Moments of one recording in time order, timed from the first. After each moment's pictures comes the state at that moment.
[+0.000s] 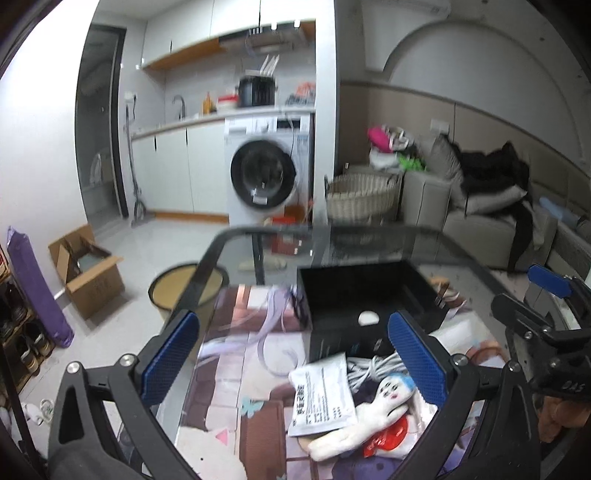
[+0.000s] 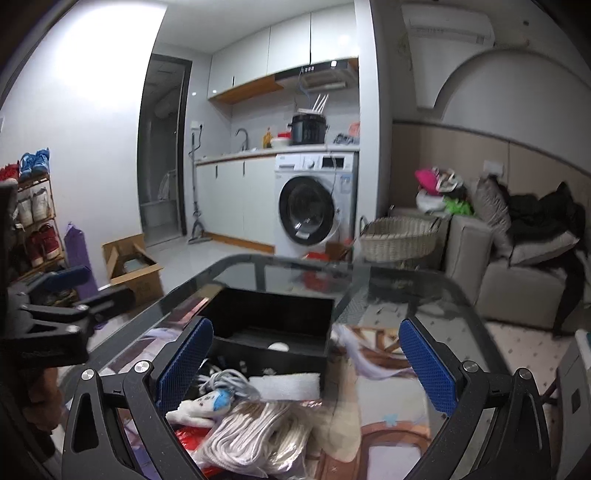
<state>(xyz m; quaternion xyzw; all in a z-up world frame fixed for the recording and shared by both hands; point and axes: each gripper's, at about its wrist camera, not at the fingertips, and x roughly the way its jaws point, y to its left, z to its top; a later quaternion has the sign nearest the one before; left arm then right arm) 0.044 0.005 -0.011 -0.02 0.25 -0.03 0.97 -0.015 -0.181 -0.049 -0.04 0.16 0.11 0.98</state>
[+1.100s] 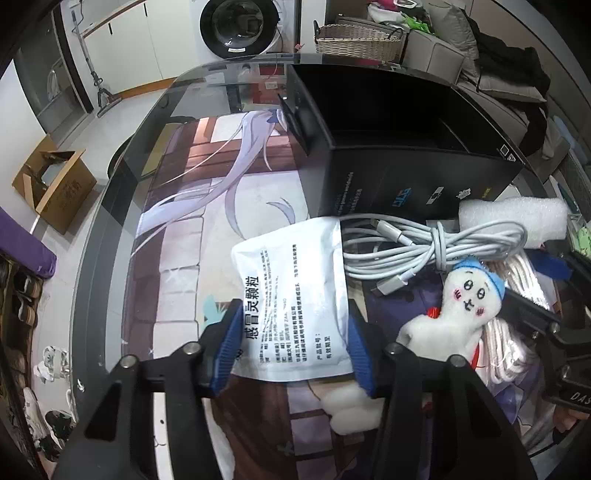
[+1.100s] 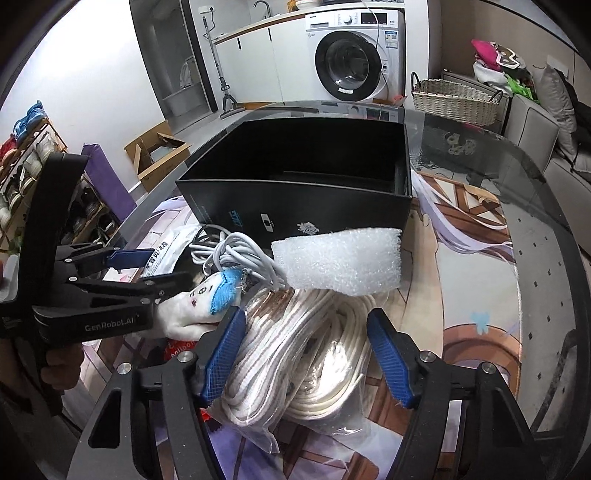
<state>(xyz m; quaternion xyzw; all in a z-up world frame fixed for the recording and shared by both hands) 0.113 -0.012 -0.116 0.00 0.53 -0.06 0.85 0.058 -0.158 -0.148 -0.04 0.44 0.19 0.88</state>
